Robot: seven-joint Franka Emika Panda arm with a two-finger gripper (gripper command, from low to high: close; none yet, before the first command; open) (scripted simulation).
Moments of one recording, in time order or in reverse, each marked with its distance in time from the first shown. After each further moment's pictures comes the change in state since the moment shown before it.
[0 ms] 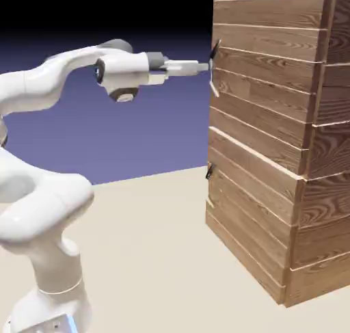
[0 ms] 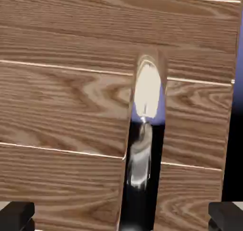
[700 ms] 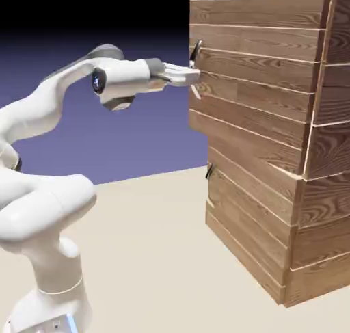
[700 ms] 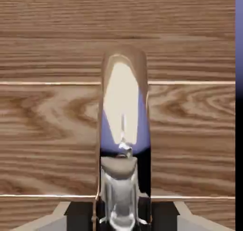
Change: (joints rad) arm -0.055 -0.427 -0.211 -0.288 0.142 -0.664 0.000
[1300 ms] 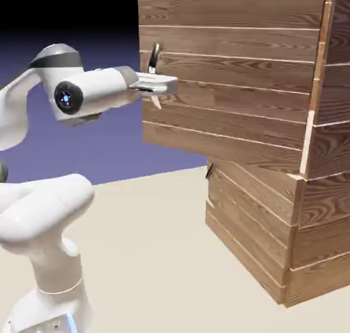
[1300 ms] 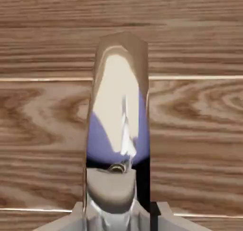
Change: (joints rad) arm -0.013 -0.157 -0.491 -0.337 -0.204 -0.671 -0.150
